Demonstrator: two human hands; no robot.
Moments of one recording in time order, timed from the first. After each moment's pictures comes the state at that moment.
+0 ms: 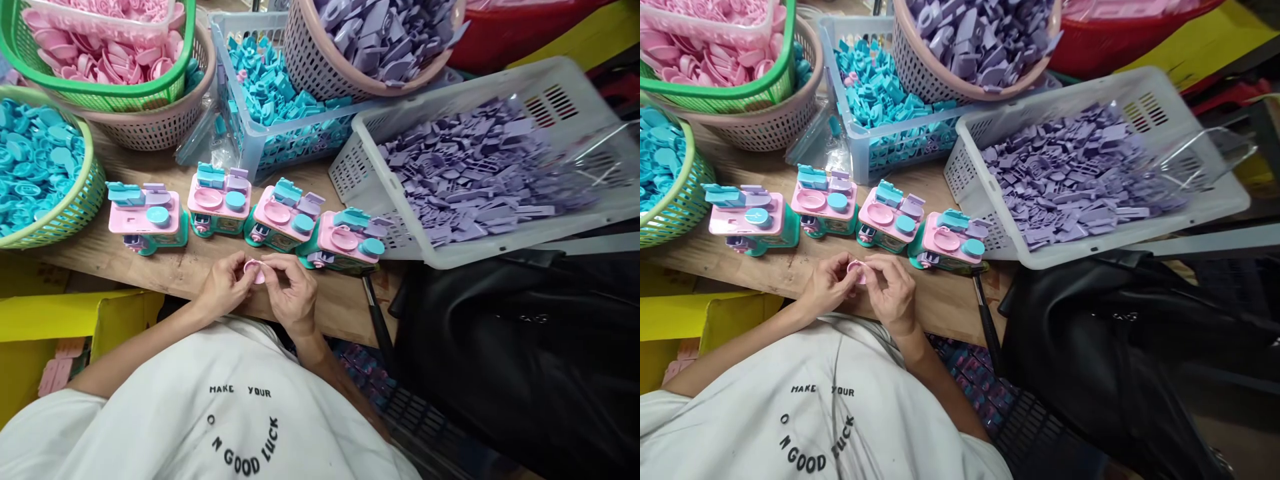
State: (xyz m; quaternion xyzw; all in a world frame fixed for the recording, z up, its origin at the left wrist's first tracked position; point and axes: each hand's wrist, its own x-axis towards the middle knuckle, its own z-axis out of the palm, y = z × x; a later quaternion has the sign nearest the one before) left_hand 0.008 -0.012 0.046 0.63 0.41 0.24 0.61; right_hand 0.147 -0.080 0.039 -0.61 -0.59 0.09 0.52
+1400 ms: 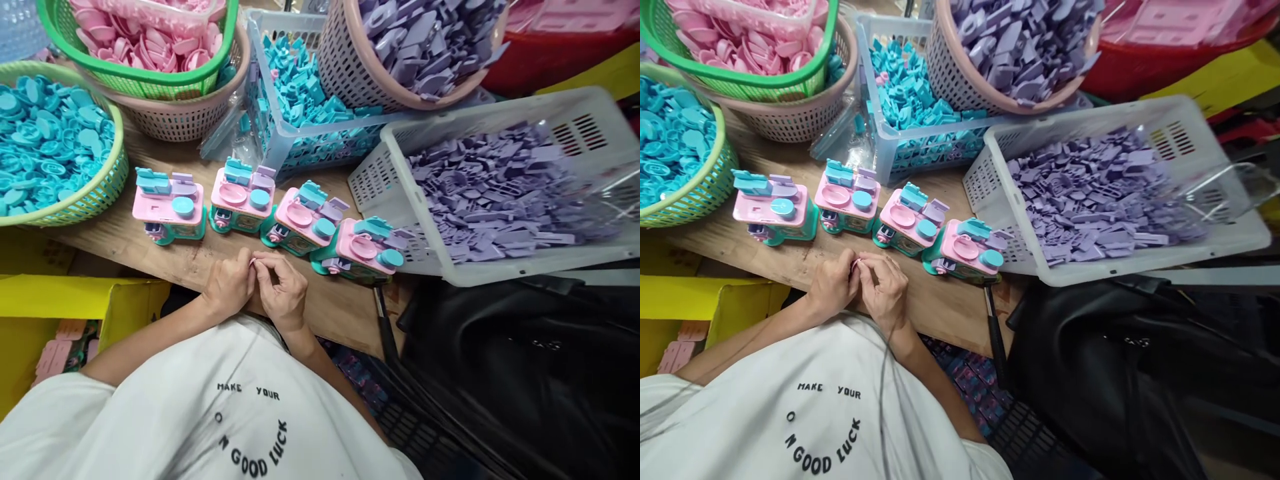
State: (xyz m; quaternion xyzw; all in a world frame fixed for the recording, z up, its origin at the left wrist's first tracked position) left_hand -0.004 -0.018 0.032 0.83 0.49 0.13 0.22; right_hand 0.120 -0.065 0.032 -0.61 -0.62 0.11 0.48
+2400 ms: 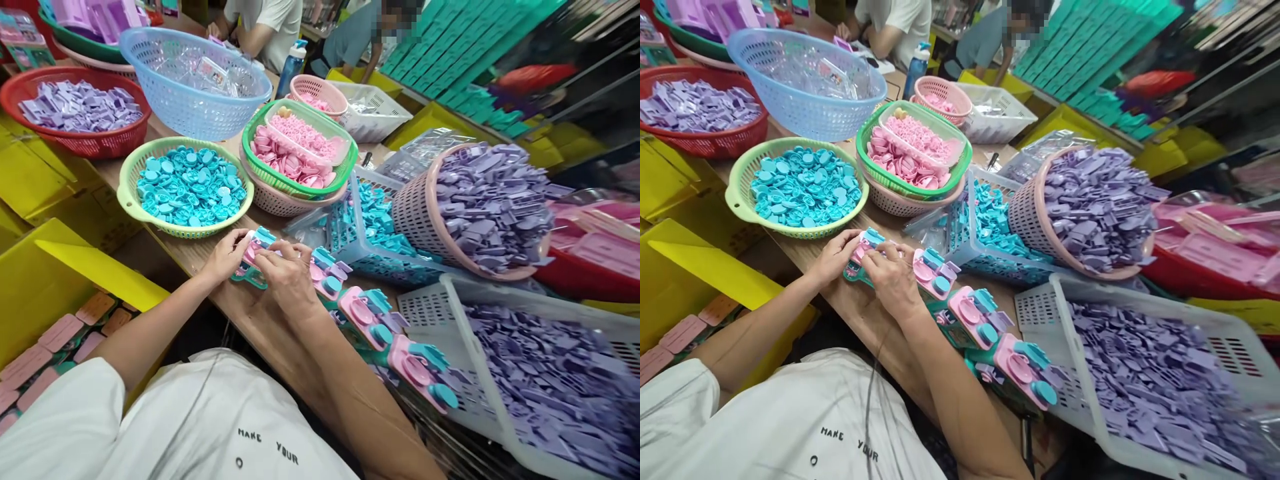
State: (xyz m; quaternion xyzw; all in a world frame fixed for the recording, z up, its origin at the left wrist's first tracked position) left_hand -0.132 0.074 0.047 0.55 0.55 0.46 0.43; right_hand 0.036 0.062 0.077 -0.34 -0.91 -0.07 0.24
